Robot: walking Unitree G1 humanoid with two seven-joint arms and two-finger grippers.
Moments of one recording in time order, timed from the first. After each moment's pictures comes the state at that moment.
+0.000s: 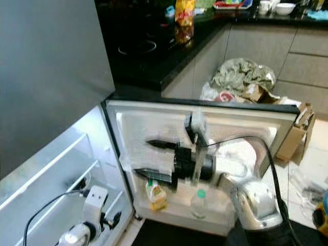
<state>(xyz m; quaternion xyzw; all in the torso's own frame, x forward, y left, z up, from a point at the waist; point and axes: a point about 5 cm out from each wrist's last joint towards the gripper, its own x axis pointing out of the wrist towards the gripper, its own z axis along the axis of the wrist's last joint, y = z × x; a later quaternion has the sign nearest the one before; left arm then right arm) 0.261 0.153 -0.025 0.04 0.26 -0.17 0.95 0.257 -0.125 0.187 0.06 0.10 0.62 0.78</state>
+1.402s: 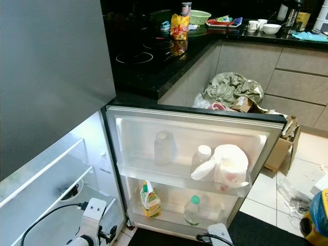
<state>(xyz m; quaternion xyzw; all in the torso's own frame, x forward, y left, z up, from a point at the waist) 0.238 0.156 -0.047 0.05 0.32 -0.13 0.94 0.162 -0.224 -0.078 -0.05 0.48 0.02 0.88</state>
